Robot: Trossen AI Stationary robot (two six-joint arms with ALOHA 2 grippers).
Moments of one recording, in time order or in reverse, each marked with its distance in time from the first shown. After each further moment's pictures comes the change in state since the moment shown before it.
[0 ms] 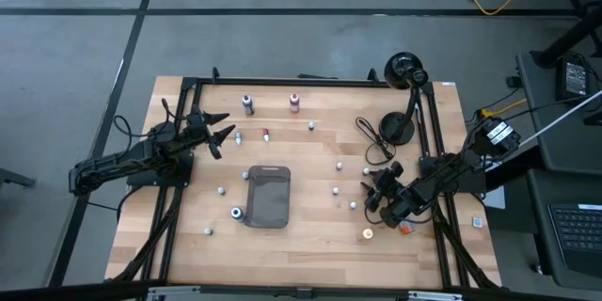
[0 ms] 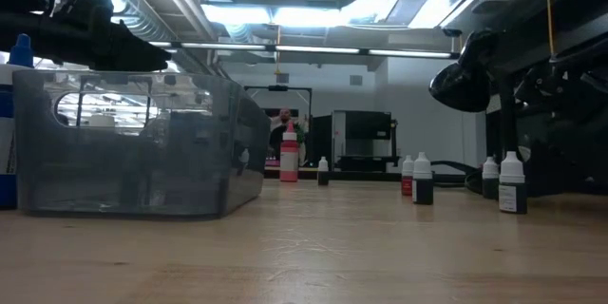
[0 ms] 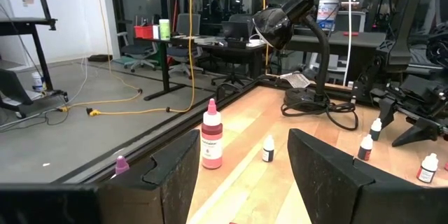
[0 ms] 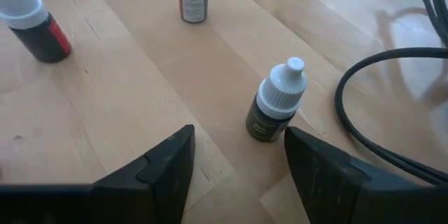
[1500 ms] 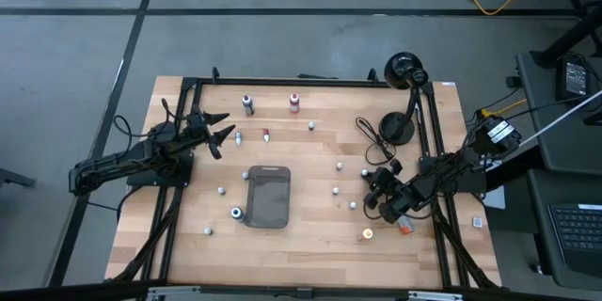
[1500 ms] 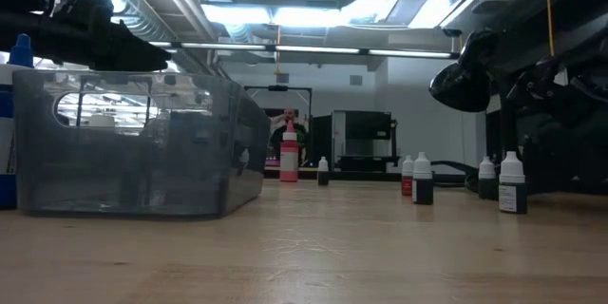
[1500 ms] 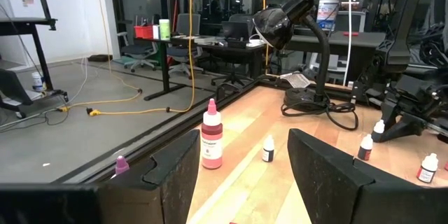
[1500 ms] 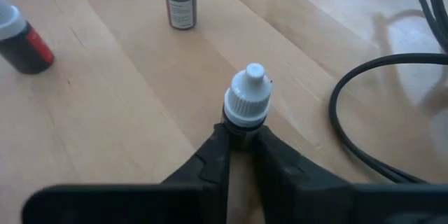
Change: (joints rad) left arm 0.000 0.000 0.000 0.000 0.000 0.000; right arm -0.048 -0.006 -0.035 0.073 -0.012 -0.053
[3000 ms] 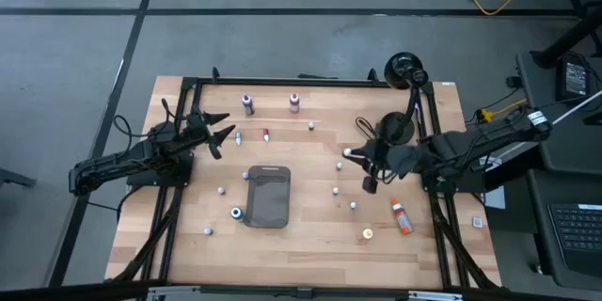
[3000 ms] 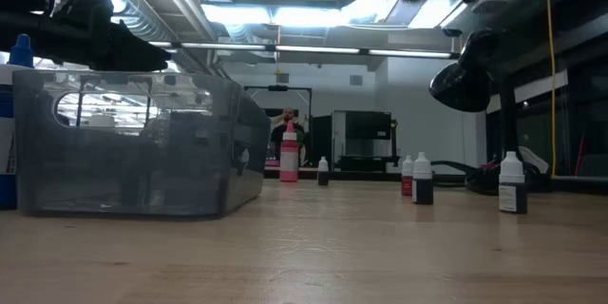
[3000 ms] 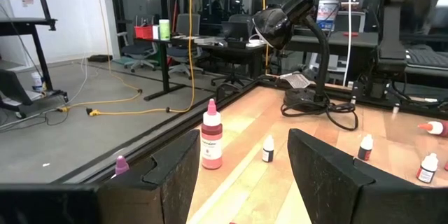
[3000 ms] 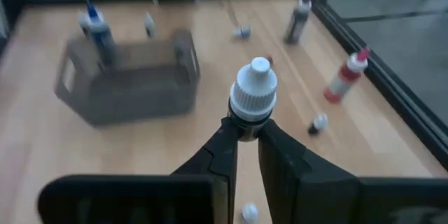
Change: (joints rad) left arm 0.000 0.000 0.000 0.000 0.000 0.000; right arm -0.283 -0.473 0.603 -0.352 -0.350 -0.865
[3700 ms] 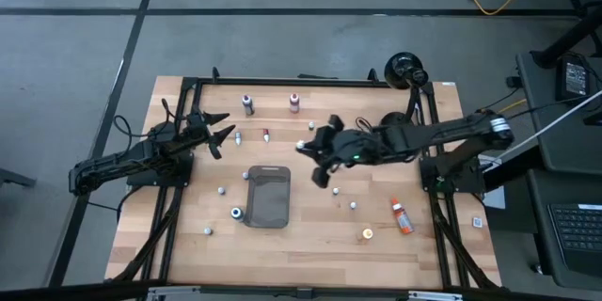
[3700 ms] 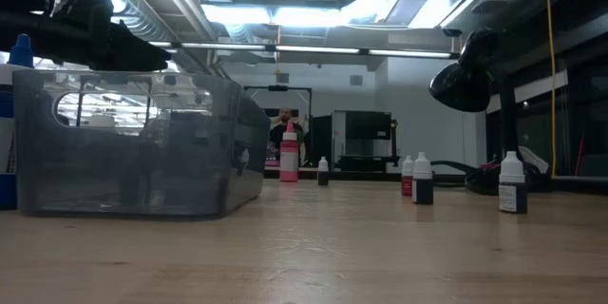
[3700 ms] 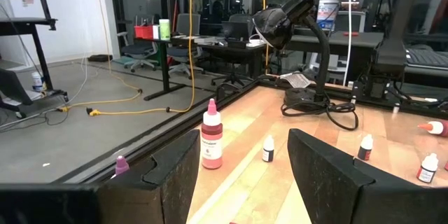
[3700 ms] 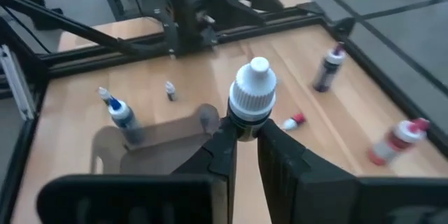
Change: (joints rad) left arm 0.000 0.000 0.000 0.000 0.000 0.000; right arm -0.121 0.482 0.563 -0.050 -0.142 0.043
